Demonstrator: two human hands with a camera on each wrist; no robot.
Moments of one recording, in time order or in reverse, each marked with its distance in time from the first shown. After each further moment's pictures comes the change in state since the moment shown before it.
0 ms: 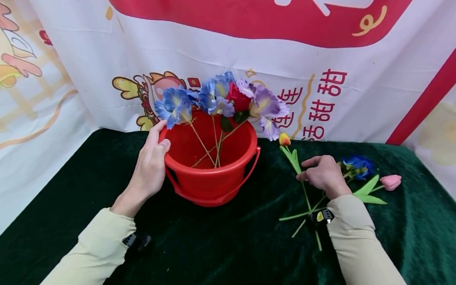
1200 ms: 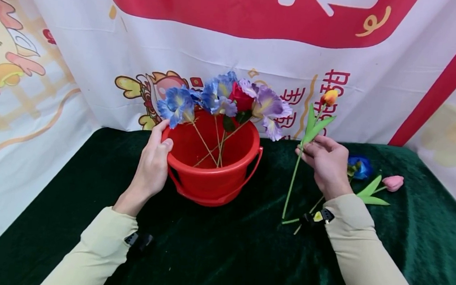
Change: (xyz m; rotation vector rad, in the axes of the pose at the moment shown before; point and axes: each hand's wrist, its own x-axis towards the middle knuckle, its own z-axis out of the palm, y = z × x) left_hand 0.000 -0.001 0.001 0.017 0.010 0.012; right_hand -0.009 -0.032 0.011 1.036 0.211 -0.206
